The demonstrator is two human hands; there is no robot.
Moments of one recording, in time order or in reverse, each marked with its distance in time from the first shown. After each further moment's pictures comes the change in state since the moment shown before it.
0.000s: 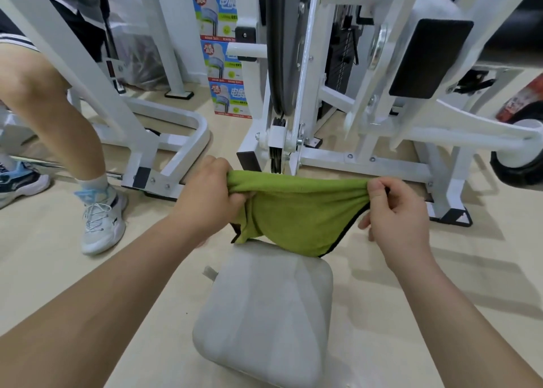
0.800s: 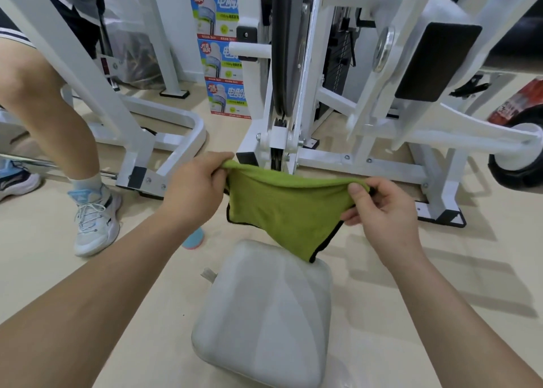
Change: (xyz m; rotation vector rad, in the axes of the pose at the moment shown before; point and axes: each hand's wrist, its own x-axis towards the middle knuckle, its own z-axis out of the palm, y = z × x) left_hand 0.016 -0.027 -0.004 -0.242 0.087 0.080; right_hand 0.003 -0.004 0.016 0.143 -0.107 0.011
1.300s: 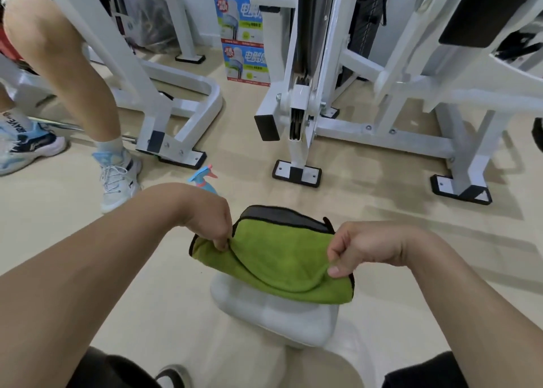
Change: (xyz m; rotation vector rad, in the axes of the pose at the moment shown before) left_hand -0.043 -0.015 -0.011 0.620 -1.223 -0.285; right_hand -0.028 0.024 0.005 -0.390 -1.356 0.570
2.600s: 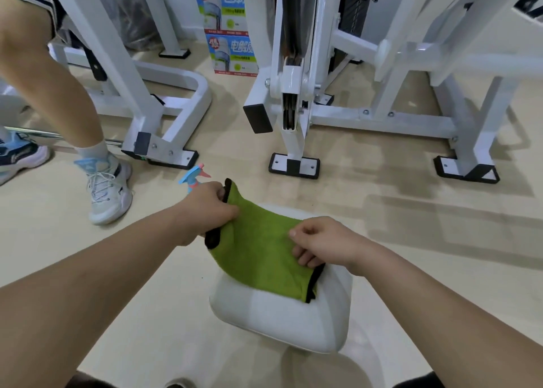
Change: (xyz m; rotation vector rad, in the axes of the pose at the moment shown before) left_hand 0.056 -0.003 0.027 -0.879 0.502 -0.092; right_hand 0.094 0.026 0.034 0.235 0.492 -0.021
